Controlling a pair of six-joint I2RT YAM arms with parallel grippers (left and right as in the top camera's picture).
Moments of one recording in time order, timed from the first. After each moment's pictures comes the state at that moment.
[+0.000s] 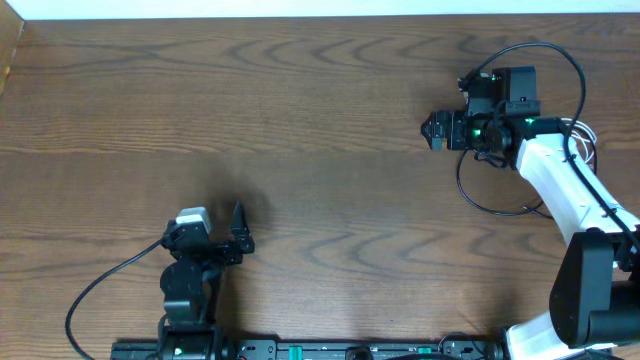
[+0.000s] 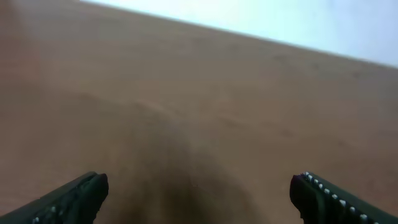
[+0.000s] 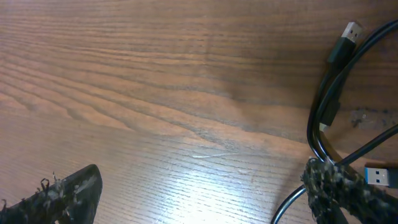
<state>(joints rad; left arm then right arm) 0.00 0.21 0.01 -0.11 0.00 -0.20 0.07 1.71 1.17 -0.47 -0.32 0.10</state>
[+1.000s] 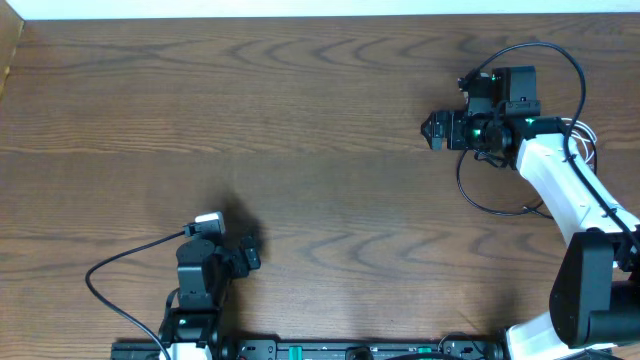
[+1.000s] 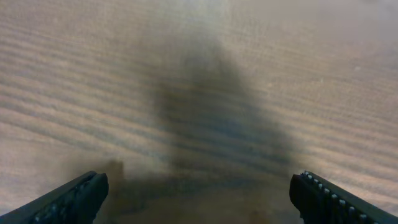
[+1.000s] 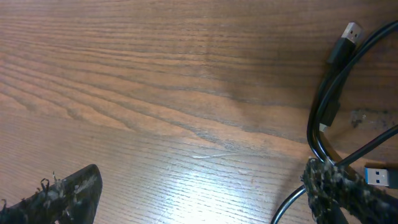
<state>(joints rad) 0.00 0.65 0.01 -0.11 0.00 -0.20 0.07 1.71 1.17 -0.47 -0.32 0.10</state>
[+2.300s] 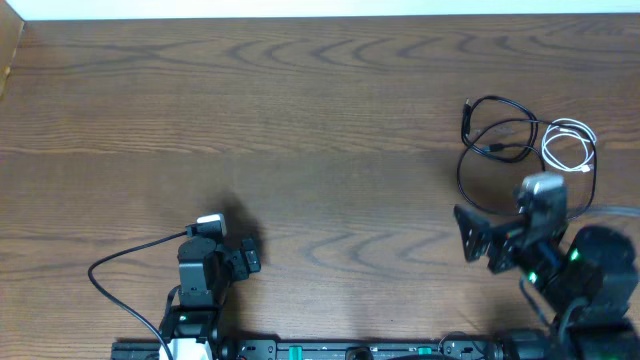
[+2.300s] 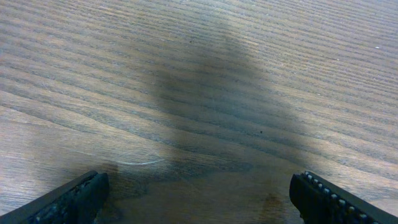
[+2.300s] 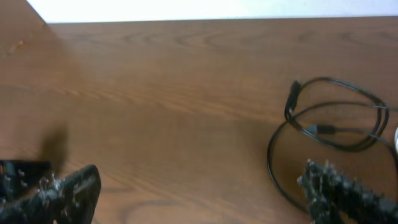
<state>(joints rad) 0.00 0.70 0.02 -0.12 0.00 -0.19 0.07 0.46 0.66 -0.69 -0.32 0.09</state>
